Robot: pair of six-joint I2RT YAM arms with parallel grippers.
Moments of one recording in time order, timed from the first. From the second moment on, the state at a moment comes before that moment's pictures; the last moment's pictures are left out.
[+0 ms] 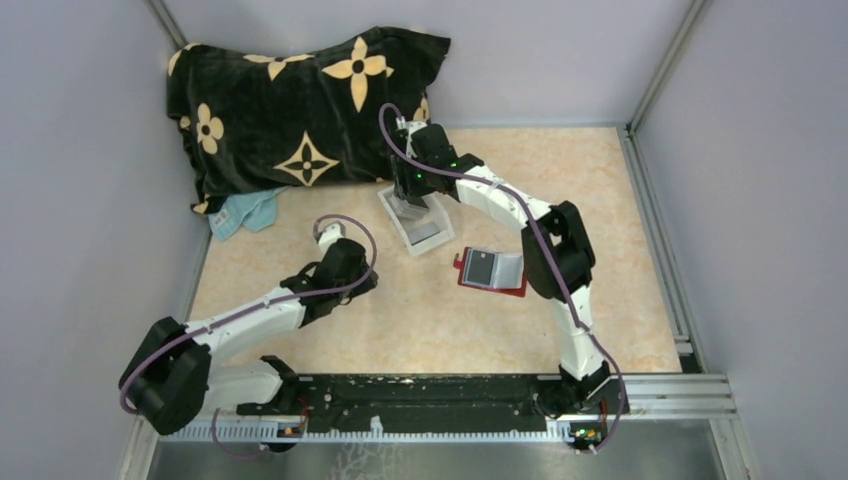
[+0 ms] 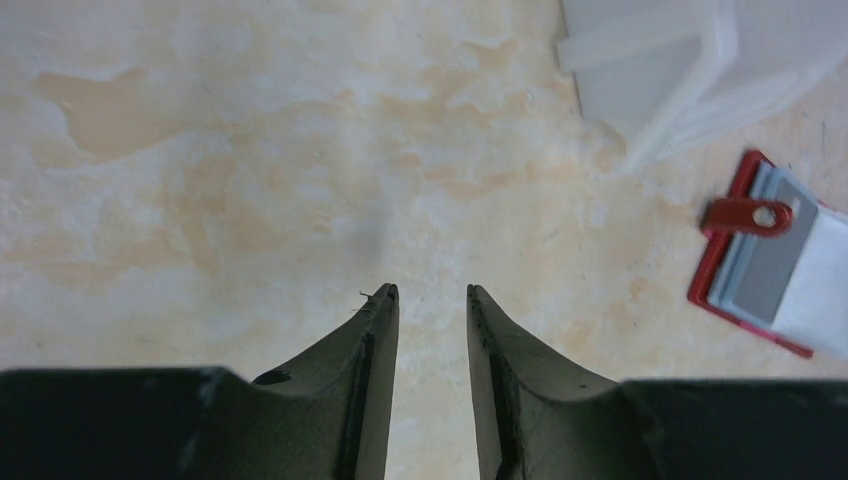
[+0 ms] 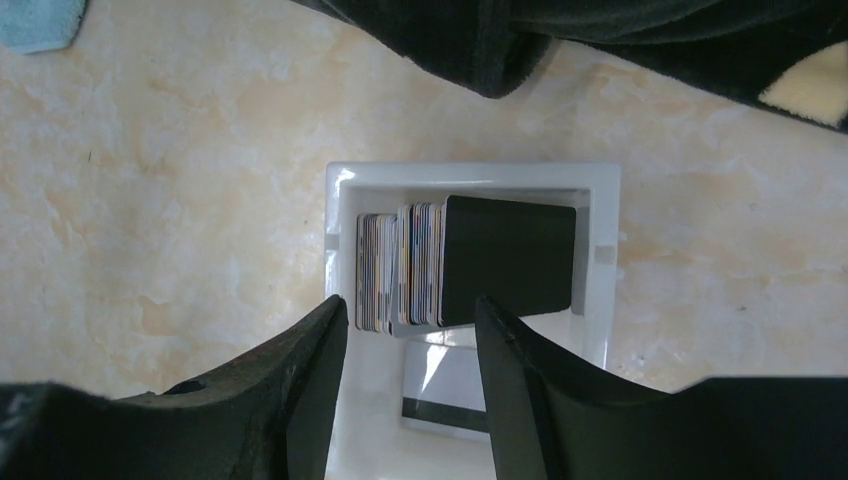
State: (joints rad) left arm -0.72 1.16 0.53 -0.16 -0.36 -0.91; right arm 0.64 2.09 1.79 -0.37 -0.10 0.24
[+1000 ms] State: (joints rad) left arm -0.46 1.75 0.81 0.27 -0.07 -0.87; right arm 0.63 2.27 1.95 -0.45 -0.14 0.21
